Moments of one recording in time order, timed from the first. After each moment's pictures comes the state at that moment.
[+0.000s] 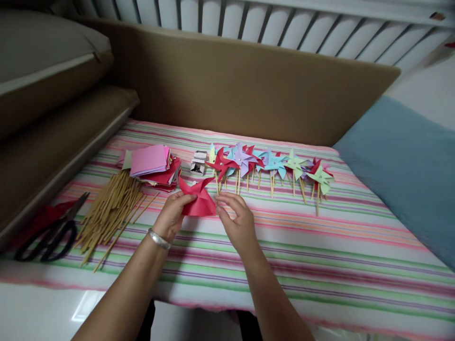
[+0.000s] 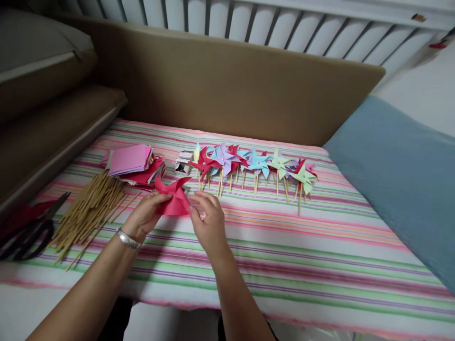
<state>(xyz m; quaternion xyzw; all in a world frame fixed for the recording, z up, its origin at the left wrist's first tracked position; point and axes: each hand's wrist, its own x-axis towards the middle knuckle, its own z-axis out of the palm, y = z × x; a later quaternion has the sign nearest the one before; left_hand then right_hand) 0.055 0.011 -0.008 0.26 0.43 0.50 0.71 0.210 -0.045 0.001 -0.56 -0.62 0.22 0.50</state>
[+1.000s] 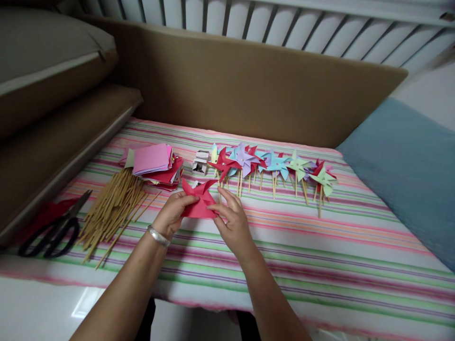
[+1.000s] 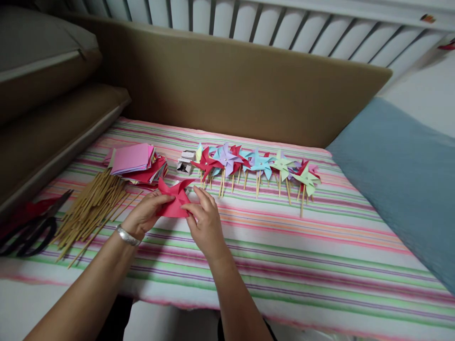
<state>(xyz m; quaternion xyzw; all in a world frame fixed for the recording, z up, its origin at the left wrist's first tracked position) 0.047 0.014 -0.009 0.30 0.42 0.44 0.73 0.209 -0.042 -0.013 -0.50 -0.75 0.10 0.43</state>
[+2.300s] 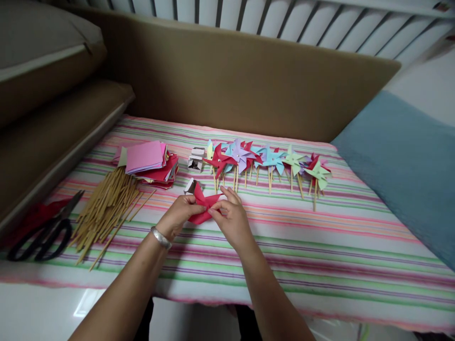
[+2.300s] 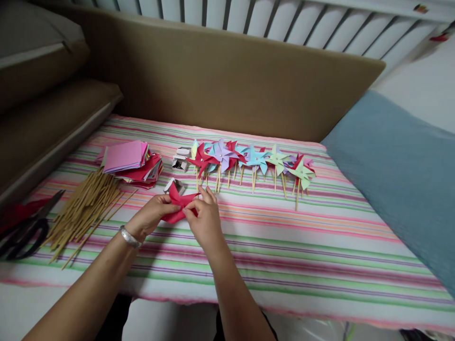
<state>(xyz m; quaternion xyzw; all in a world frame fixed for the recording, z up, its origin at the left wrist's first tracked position) 0.062 0.002 -0.012 0.41 0.43 0.34 0.73 0.209 -0.042 -0.005 -0.64 -0.63 0.22 0.37</state>
